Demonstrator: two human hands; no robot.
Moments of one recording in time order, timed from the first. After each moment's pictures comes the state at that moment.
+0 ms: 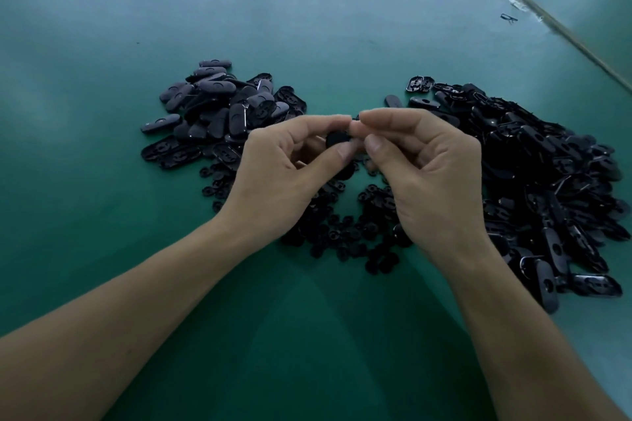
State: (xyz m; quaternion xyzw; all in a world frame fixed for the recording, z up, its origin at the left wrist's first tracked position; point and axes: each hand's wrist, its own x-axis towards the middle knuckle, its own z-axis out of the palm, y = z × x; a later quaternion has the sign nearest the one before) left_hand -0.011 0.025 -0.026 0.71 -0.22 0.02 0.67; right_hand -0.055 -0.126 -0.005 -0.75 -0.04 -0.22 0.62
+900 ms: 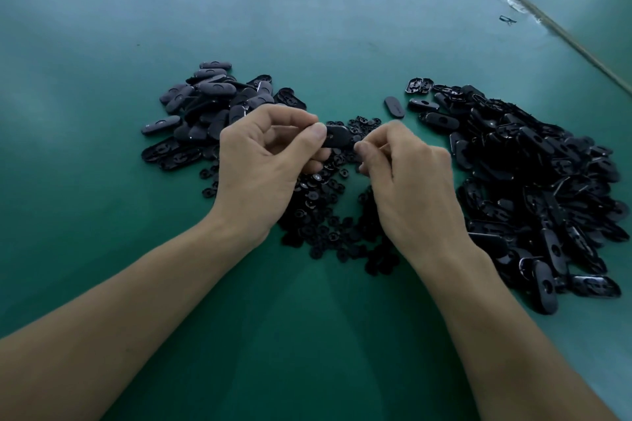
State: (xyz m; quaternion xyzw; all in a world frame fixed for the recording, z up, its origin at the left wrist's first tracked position) left_hand -0.008 0.025 -0.028 0.62 -0.11 0.05 0.77; right_hand -0.049 -0.124 -0.012 -0.93 0.04 -0.19 0.32
